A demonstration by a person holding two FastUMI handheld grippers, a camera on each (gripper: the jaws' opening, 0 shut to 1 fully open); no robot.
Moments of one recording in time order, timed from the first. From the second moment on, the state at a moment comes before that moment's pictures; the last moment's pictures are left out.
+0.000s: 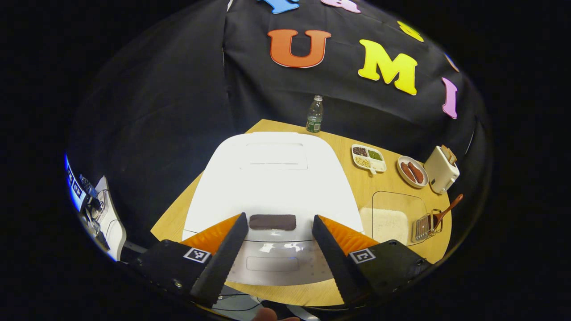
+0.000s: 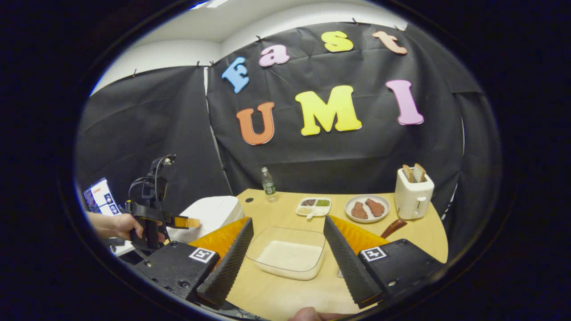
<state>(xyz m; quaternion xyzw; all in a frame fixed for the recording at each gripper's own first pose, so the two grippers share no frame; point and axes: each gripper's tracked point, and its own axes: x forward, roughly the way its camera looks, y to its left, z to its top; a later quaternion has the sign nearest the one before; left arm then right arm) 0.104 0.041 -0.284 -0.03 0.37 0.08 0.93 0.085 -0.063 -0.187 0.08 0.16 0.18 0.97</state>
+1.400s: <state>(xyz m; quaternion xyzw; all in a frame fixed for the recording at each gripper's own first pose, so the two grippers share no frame) -0.147 -0.056 -0.006 -0.04 0.00 -0.08 1.00 -0.152 -0.012 -0.064 0.02 0.04 0.02 1.00</state>
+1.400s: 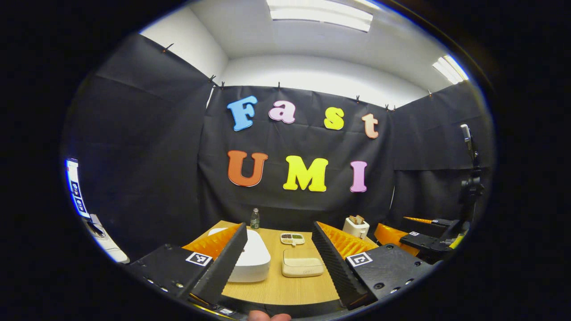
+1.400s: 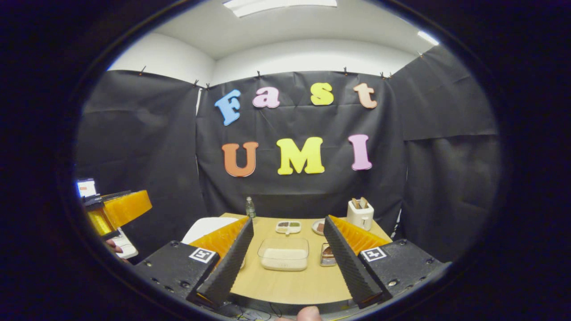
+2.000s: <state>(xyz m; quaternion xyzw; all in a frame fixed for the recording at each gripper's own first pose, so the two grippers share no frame) -0.185 -0.054 0.003 -0.05 0.01 -0.07 1.00 -0.192 -0.014 -0.061 0.03 0.03 0.01 1.00</state>
